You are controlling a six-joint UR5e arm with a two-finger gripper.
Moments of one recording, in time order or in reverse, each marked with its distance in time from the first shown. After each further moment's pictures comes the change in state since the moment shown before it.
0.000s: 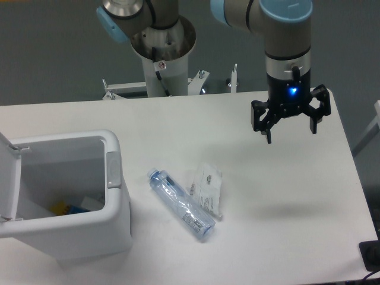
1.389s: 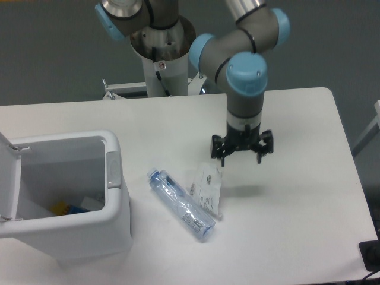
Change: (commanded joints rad) arm -0.124 -0.201 -0.281 0.196 -0.052 -0.017
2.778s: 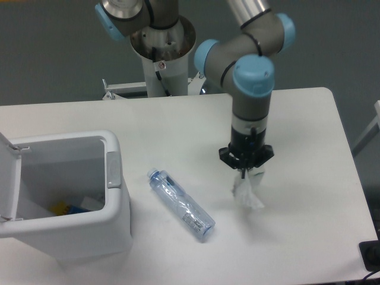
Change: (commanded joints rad) arm 0.113 0.167 0.191 0.005 -0.277 -0.180
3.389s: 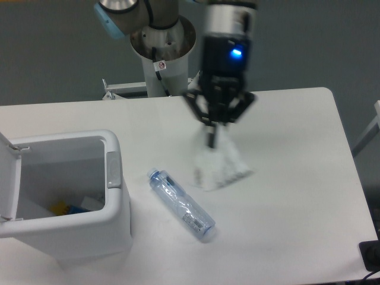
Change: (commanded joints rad) arm -0.314 0.200 0.075 0.000 -0.140 -0.361
